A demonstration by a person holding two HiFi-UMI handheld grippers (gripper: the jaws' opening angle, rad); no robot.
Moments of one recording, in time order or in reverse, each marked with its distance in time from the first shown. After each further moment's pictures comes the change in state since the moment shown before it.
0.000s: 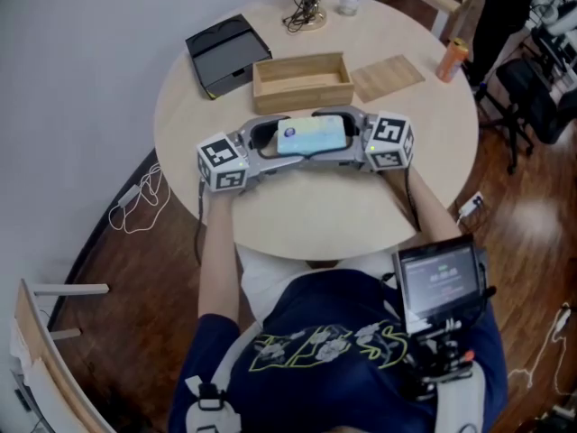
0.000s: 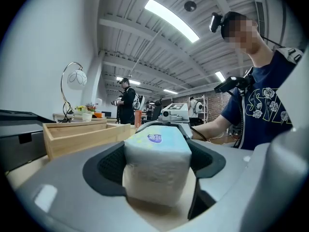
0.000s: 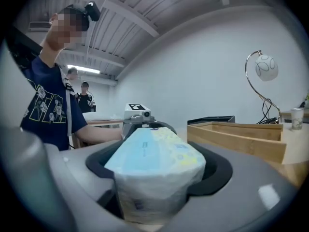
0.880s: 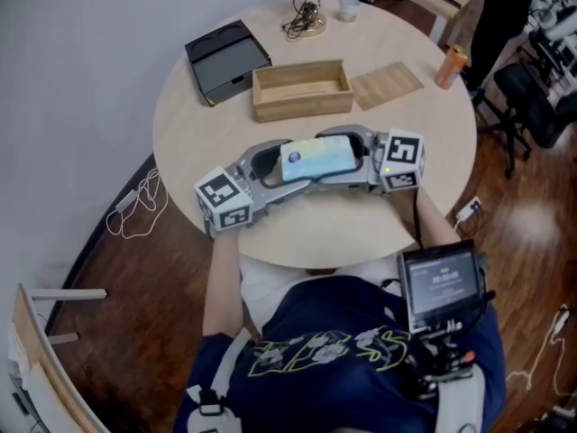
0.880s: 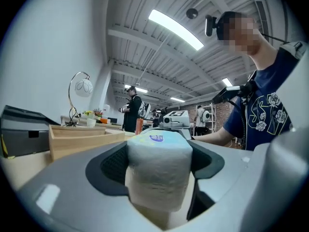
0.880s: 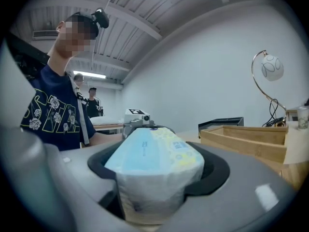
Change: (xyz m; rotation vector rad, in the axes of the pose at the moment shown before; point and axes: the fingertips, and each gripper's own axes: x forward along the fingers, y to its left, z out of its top) left arm -0.006 -0.039 0.021 -0.059 -0.118 0.107; right arm -0.017 0.038 0.016 0.023 -0.029 0.084
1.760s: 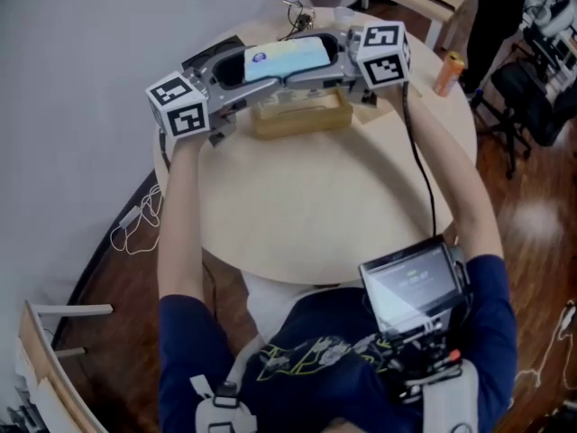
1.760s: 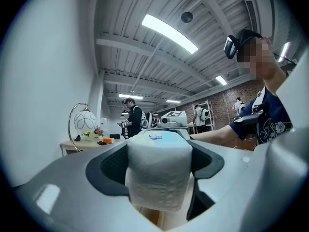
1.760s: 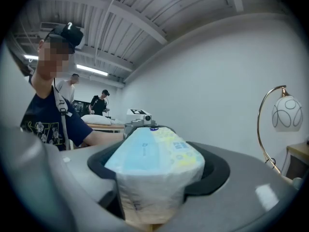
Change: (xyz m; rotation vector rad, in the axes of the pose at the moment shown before) left arm 0.008 0.126 0.172 0.154 -0.030 -0.035; right arm 0.013 -0.125 0.174 -0.154 -0.017 -0.014
